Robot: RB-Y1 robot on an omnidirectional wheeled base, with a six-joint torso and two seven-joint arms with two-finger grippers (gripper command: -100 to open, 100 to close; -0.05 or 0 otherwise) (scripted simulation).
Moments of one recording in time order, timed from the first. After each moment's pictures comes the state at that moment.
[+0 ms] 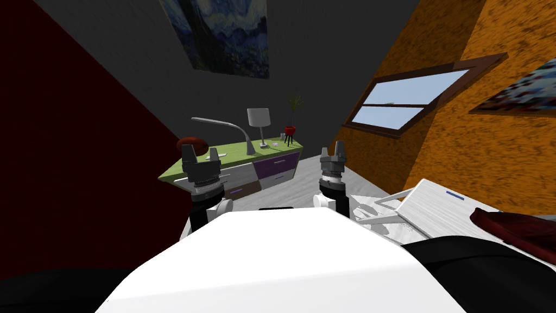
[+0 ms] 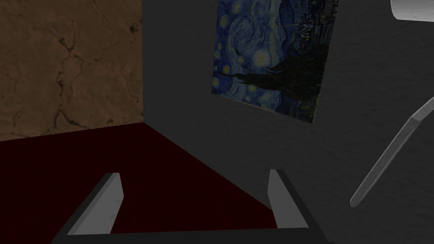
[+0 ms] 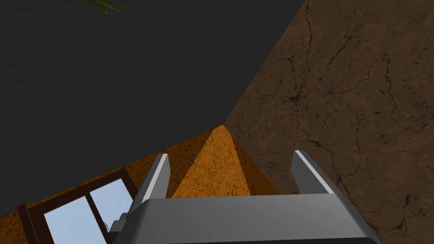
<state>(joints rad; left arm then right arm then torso) 0.50 0.03 0.04 -2.32 0.04 -0.65 -0.01 0.52 0.04 0.05 -2.39 0.05 -0.44 0.06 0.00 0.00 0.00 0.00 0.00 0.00</state>
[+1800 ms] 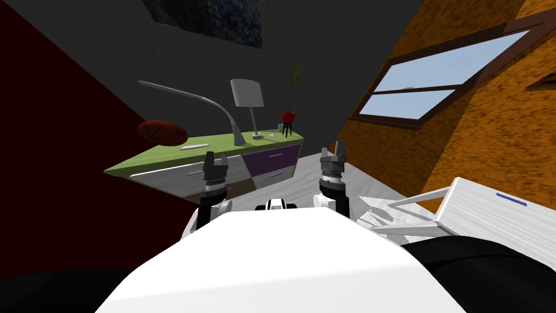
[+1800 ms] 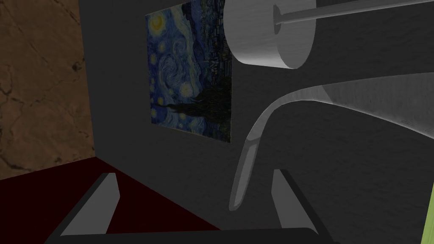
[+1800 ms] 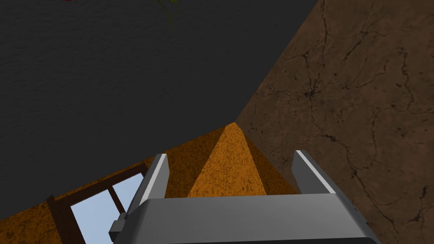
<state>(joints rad) 0.46 0.14 0.06 -2.13 0.05 -0.63 -0.01 0.52 0.04 0.05 -2.39 0.05 -0.44 0.06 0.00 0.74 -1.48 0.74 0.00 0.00</state>
